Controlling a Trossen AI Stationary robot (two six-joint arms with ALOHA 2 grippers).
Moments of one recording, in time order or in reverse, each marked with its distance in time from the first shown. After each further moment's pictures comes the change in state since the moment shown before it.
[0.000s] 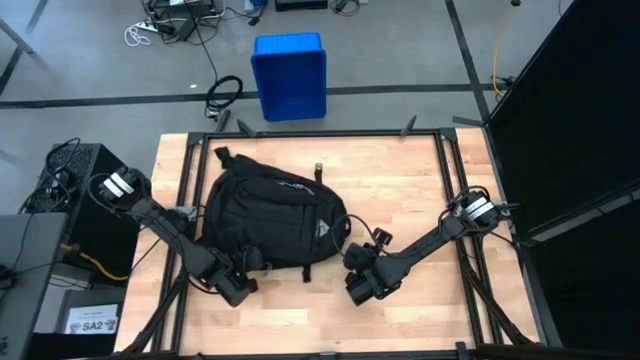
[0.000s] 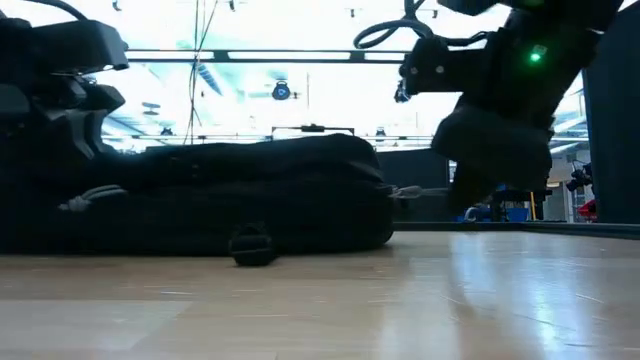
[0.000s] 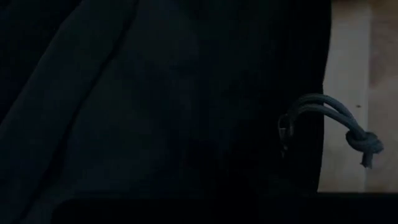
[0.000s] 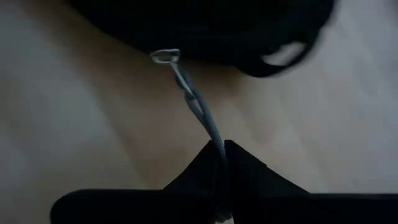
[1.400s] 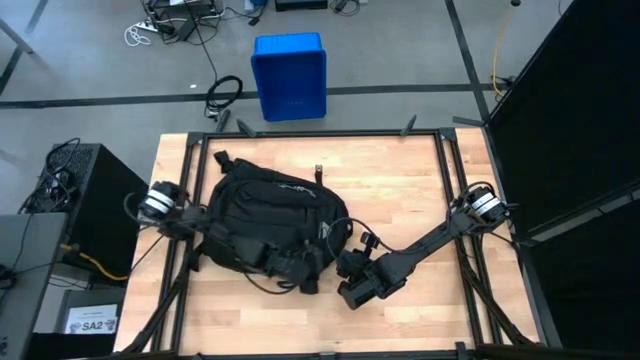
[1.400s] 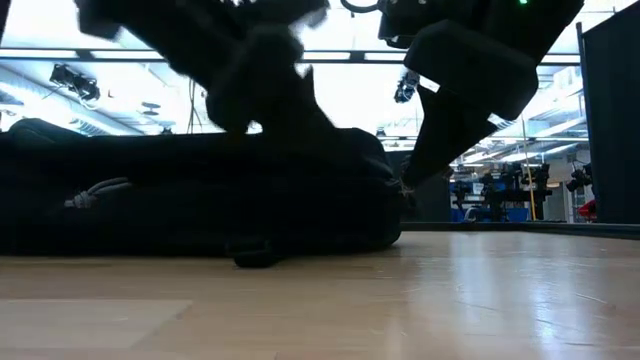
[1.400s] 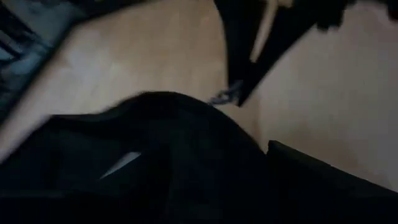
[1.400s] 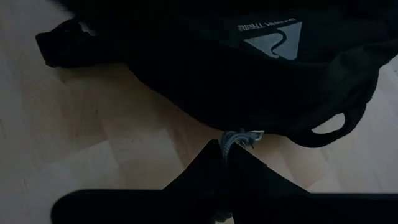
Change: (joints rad) left arm 0.351 0.353 0.300 0.777 0.132 0.711; right arm 0.000 -0.058 -0.002 0.275 0.001 -0.229
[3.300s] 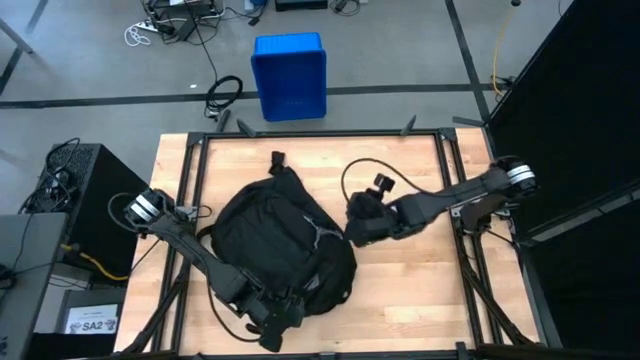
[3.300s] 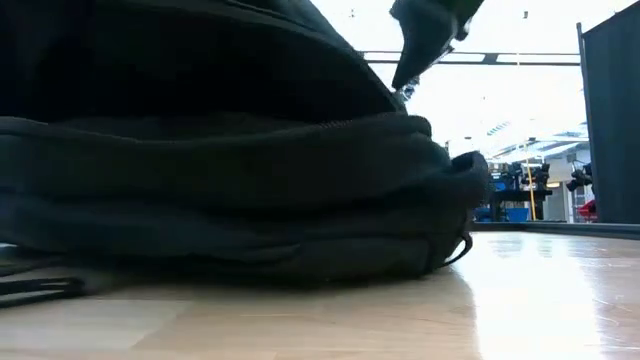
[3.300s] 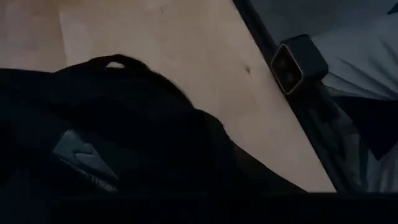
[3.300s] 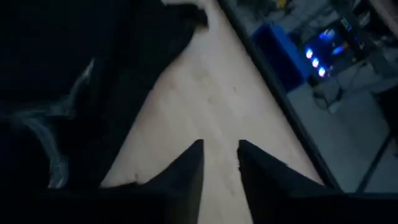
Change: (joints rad) left arm -0.283 -0.059 0.304 -0.571 0.266 -0.144; right arm -0.216 -0.351 0.000 -0.175 0.177 -0.346
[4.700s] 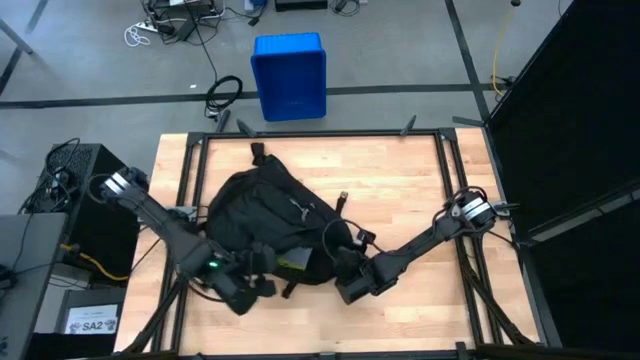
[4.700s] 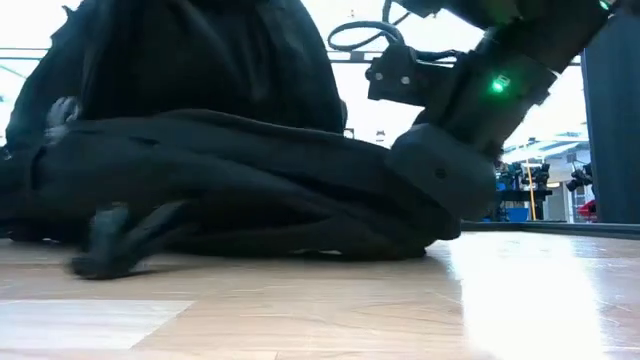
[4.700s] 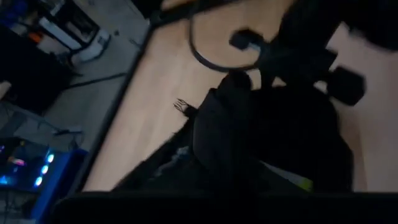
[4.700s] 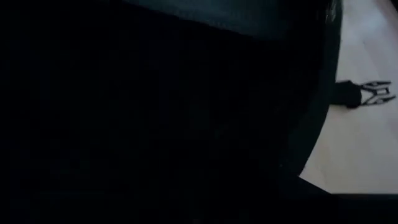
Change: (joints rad) left arm -0.026 -0.318 0.001 -0.463 -0.679 -0.252; right arm 0.181 0.441 -0.089 0.295 -0.101 0.315
